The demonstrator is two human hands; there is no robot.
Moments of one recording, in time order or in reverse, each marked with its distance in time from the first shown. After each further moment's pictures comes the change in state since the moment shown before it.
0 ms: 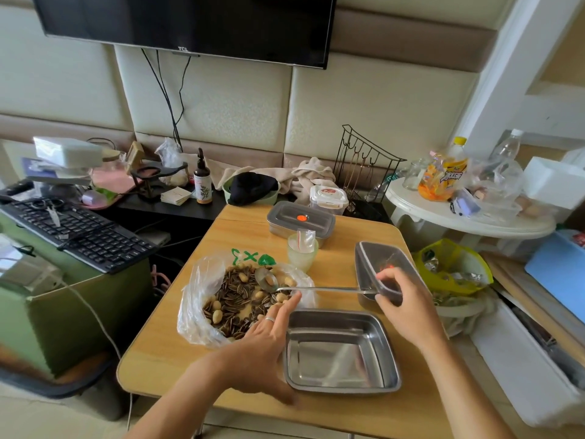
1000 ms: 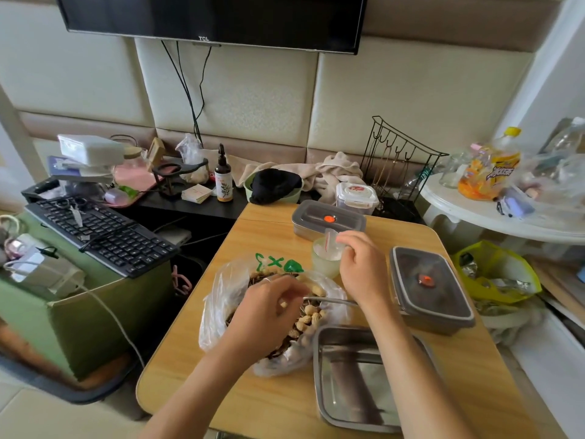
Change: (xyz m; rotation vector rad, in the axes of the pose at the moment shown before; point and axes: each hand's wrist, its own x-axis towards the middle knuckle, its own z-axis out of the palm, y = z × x) left_hand 0.021 -0.031 -0.044 -0.050 0.753 0.071; right_hand 0.088 -0.111 0.096 0.191 0.117 -0.002
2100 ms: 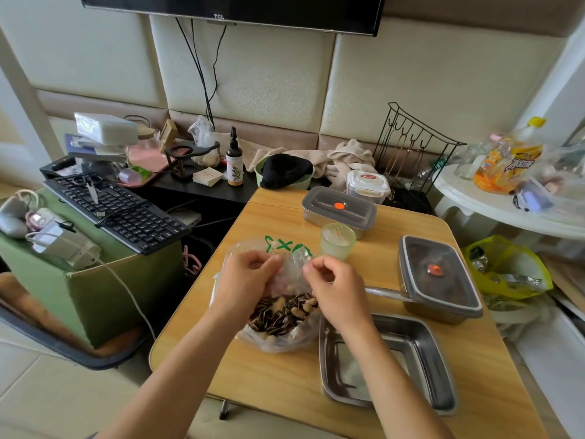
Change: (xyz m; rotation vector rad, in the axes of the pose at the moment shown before) left_hand 0.002 -0.005 -0.021 -0.624 0.216 -0.636; right_hand -0.072 -0.049 0.007 0.314 -0.261 0.159
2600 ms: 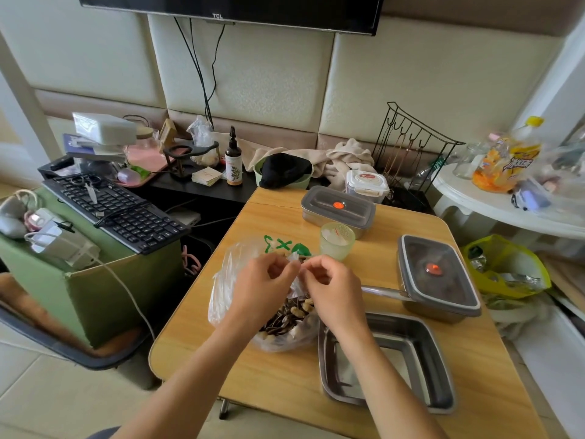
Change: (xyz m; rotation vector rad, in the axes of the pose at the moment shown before) left_hand -0.005 -0.005 0.020 0.365 -0.009 0.217; right_hand -0.003 0.000 0.008 0.047 0.035 0.015
